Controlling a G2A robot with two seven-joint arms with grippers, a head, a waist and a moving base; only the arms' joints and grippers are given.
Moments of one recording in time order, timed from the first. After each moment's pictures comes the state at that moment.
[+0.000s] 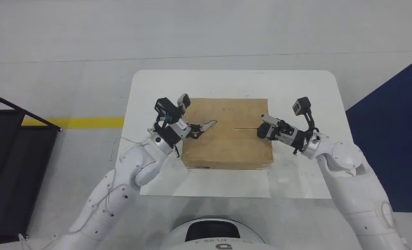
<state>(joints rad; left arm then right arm) 1.36 -1.12 -1.04 -1.75 1.06 -0.30 0.05 -1.52 -0.99 1.47 -1.63 0.39 -0.16 0.90</state>
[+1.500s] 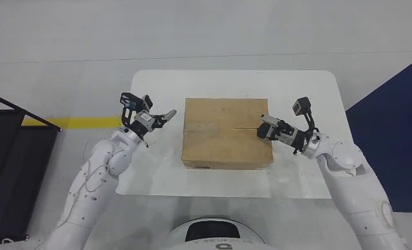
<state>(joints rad) 1.37 -1.13 -1.25 -1.46 1.06 -0.37 0.03 -1.52 -0.99 1.47 -1.63 0.39 -0.16 0.90</state>
